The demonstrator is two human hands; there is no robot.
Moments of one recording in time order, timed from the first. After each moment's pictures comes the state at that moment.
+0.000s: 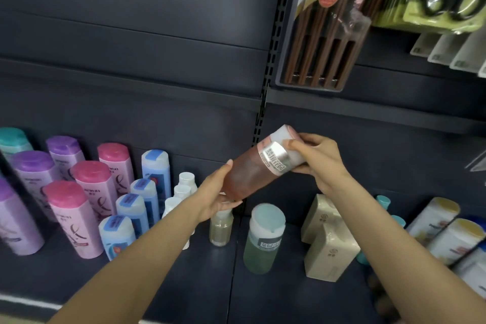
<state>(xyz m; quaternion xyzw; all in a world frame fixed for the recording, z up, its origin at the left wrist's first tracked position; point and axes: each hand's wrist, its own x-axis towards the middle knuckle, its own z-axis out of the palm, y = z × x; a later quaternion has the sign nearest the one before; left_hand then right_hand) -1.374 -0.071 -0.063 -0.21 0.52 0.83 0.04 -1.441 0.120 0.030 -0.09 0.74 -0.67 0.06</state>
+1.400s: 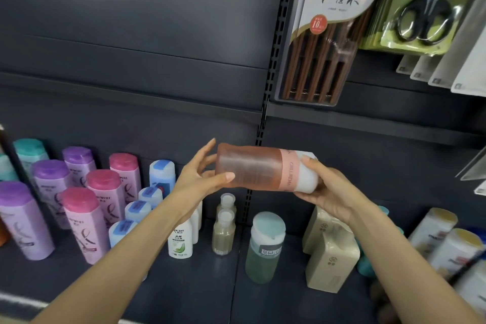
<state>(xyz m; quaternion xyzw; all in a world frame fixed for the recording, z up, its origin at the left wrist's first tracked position) -1.313 -0.082 -0.009 -0.04 0.64 0.75 -0.17 -1.412 0.157 0.029 -0.07 0.63 -0.74 0.24</state>
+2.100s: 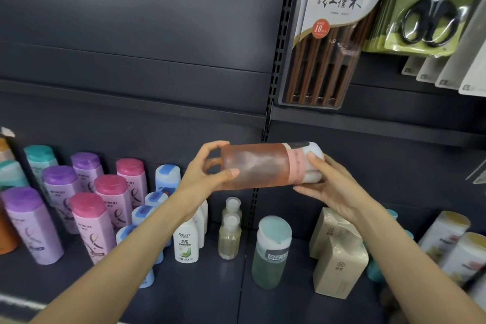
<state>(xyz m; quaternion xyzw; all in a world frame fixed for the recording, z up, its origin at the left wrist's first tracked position) -1.311 -0.084 0.007 -0.02 0.69 0.70 -0.19 -1.420 0.154 0.030 -0.16 0.62 -0.74 0.22</state>
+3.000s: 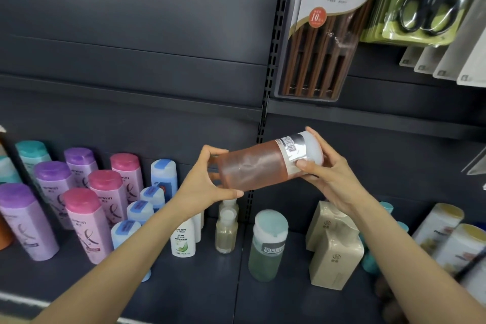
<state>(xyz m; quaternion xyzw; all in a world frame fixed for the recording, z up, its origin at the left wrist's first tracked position) -1.315 -0.080 -0.012 -0.01 0.79 0.58 -0.20 -1.421 0.156 0.026 -0.26 0.63 -0.72 0.15</state>
